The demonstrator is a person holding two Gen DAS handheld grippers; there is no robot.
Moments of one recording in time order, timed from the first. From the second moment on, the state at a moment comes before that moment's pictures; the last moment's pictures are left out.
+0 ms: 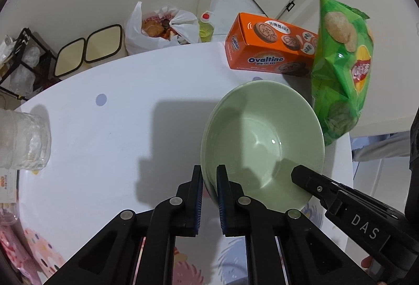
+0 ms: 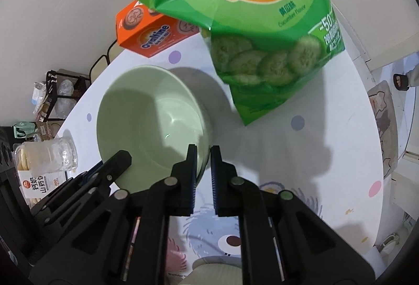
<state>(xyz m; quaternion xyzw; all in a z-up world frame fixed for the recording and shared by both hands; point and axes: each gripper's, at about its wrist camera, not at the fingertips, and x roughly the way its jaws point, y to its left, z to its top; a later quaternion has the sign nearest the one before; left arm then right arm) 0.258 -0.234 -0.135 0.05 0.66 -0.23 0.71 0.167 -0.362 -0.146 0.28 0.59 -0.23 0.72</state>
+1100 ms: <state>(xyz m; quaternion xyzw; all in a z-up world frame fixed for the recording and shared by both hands) 0.095 -0.162 -0.032 0.05 0.59 -0.19 0.79 0.047 -0.265 -0.074 0.19 0.57 -0.14 0.79</state>
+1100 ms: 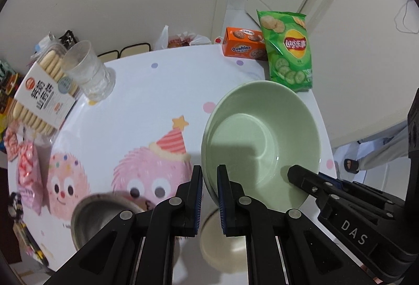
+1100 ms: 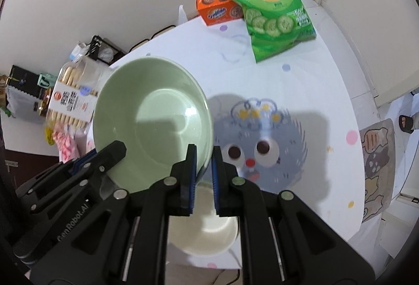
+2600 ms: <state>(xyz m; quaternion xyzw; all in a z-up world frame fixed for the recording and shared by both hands) 0.008 -0.134 -0.097 0.03 0.66 -0.17 0.73 -0.023 -0.230 -0.121 0.11 0.65 -0.09 0.74</state>
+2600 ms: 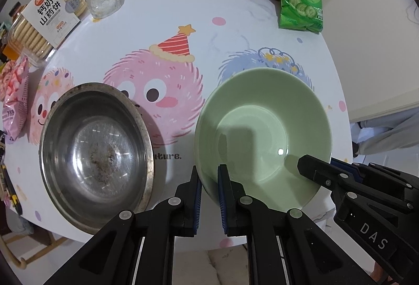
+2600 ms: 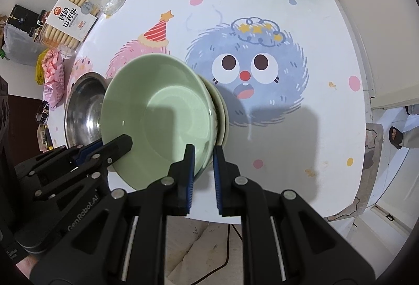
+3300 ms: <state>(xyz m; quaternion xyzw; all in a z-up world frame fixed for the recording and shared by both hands) 0.011 -0.137 -0.101 0.04 0.66 -0.17 0.73 -0.017 -0.227 -0.115 0.10 0.65 -0.10 0.75</state>
